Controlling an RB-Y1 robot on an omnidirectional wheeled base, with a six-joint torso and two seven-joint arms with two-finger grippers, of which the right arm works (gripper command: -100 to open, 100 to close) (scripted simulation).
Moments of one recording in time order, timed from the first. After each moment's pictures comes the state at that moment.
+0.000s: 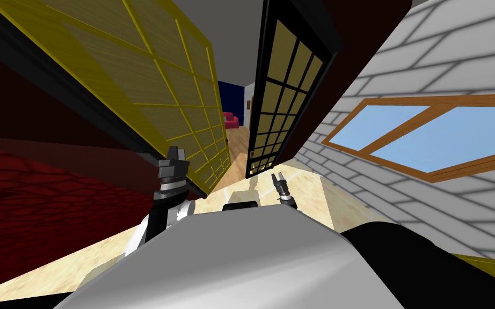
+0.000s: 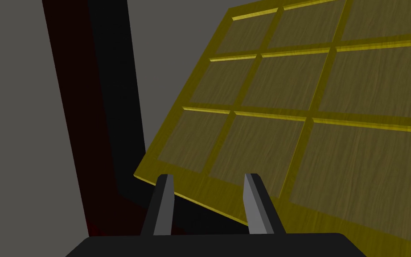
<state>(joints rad) 0.60 -0.10 -0.13 -1.73 0.35 -0.94 0.55</state>
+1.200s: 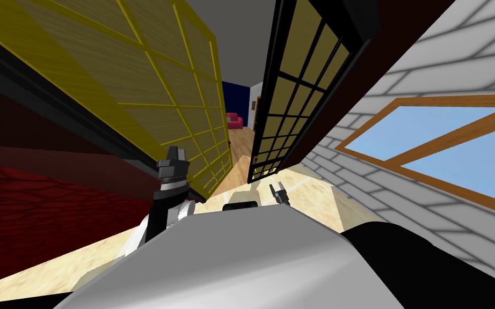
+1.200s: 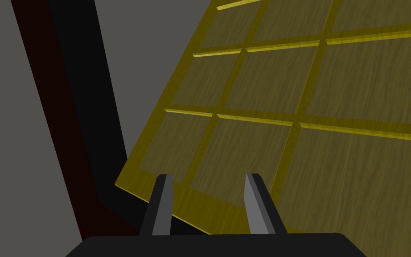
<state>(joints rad) 0.64 -0.08 -0.18 -1.50 0.43 -1.09 0.74</state>
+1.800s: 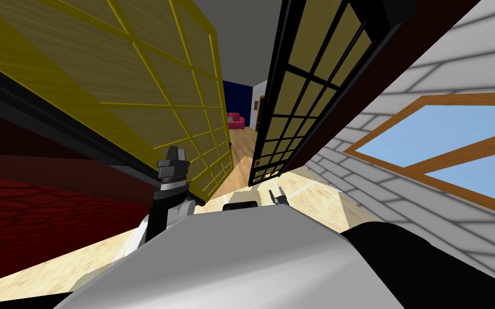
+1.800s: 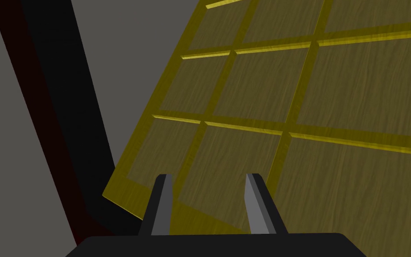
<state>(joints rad) 0.67 -0.07 -0.20 -1.40 0.47 -1.16 0.84</state>
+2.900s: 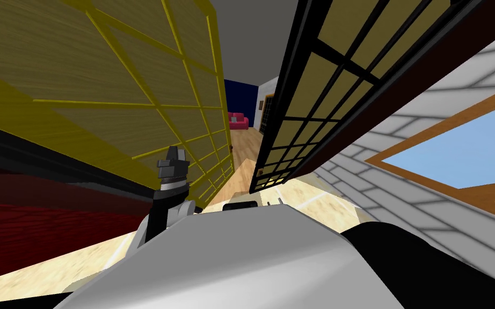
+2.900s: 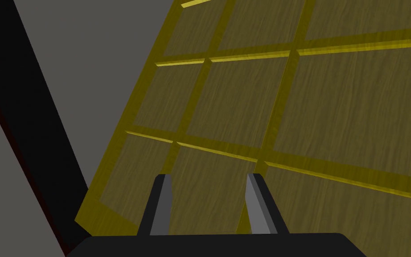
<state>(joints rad) 0.70 -0.03 -0.25 -1.17 0.55 -1.31 1.03</state>
